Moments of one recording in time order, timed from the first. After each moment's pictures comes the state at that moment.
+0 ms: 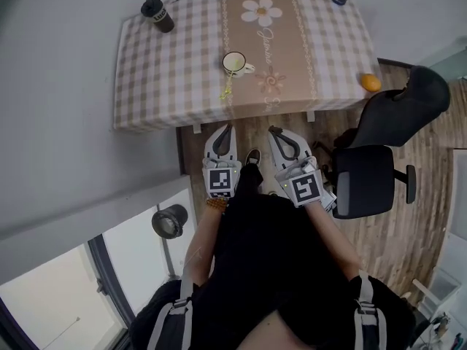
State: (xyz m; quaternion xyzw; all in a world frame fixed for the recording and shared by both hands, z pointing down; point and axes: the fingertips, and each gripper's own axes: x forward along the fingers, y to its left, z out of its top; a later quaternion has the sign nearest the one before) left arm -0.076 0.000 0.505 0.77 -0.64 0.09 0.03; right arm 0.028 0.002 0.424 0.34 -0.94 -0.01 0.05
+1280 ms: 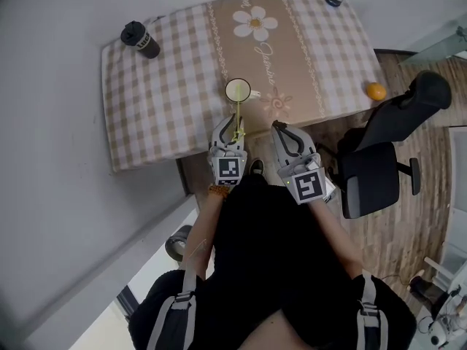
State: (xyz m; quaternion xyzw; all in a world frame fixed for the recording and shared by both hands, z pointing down) left arm -0.107 -0.147 0.565 0.82 -0.56 0.11 -0.02; right arm -0.020 -0.115 0.440 0.42 -0.91 -0.03 0.07
